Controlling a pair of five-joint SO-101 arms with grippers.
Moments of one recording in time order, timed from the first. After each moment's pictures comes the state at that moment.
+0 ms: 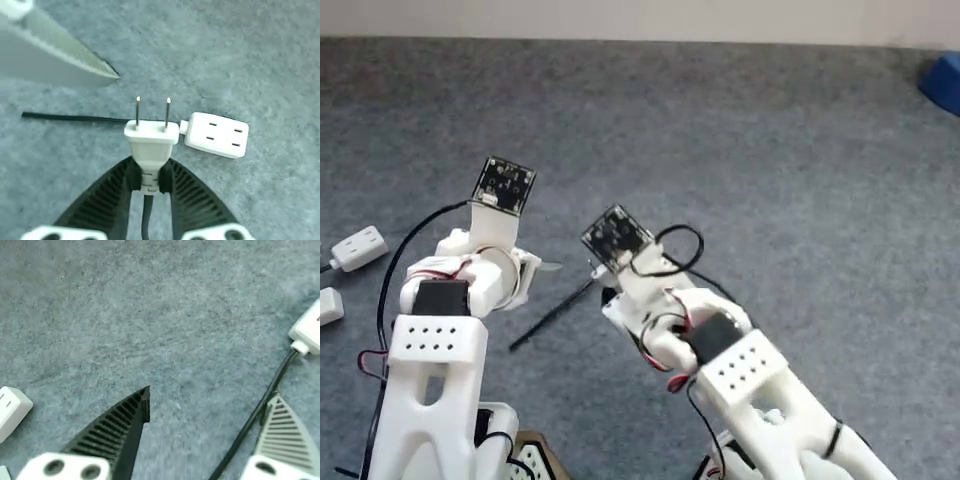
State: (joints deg) left arm -6.5 -48.7 56.4 54.1 -17.4; right arm -42.1 -47.3 60.6 39.6 13.4
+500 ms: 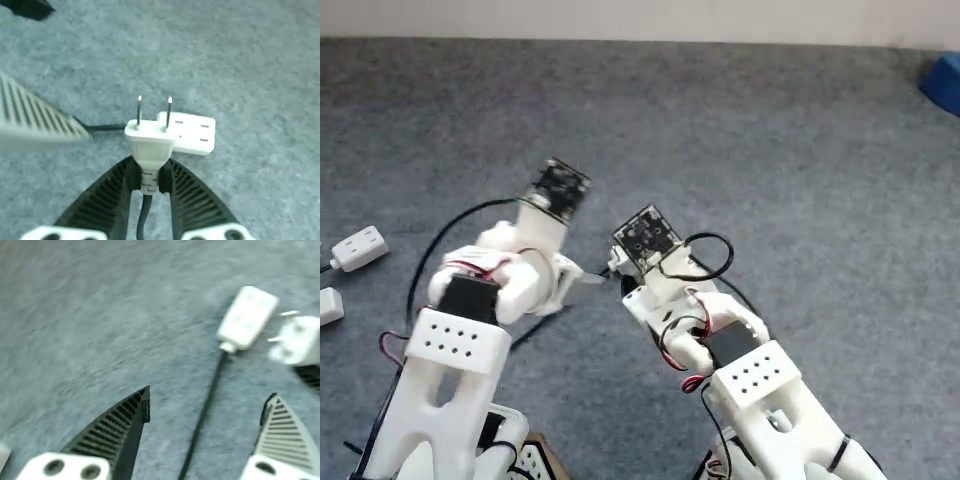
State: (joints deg) left arm 8.5 -48.7 51.2 58.2 -17.4; right arm -35.5 -49.3 68.2 30.1 14.0
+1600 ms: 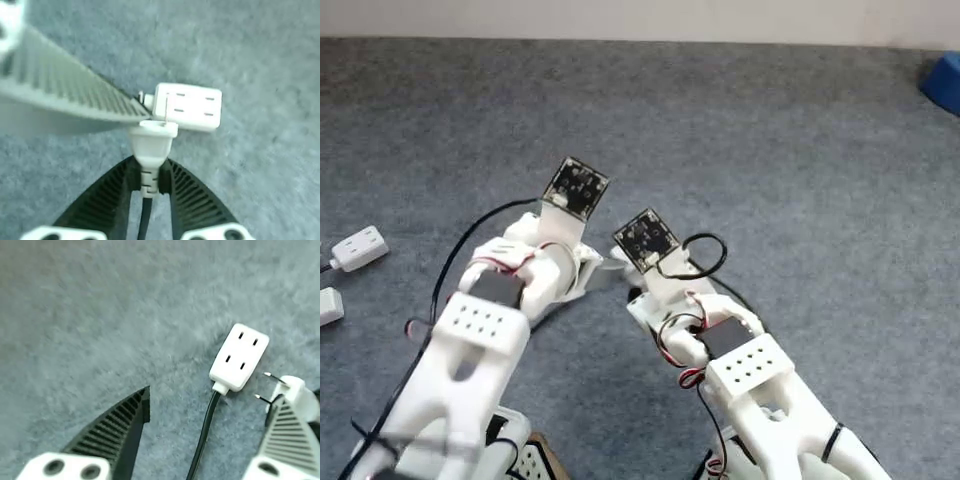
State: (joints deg) left arm 10.3 -36.3 56.3 37.8 -13.7; right arm -35.0 -45.2 68.7 31.5 13.5
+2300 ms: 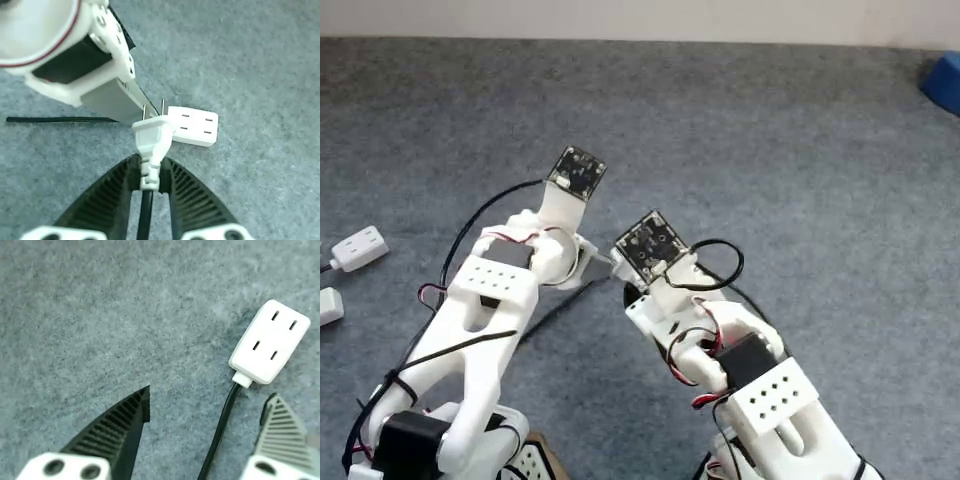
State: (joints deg) left arm 7.2 -22.8 50.0 37.5 -13.9; right arm -37.6 -59.5 64.3 45.0 13.3
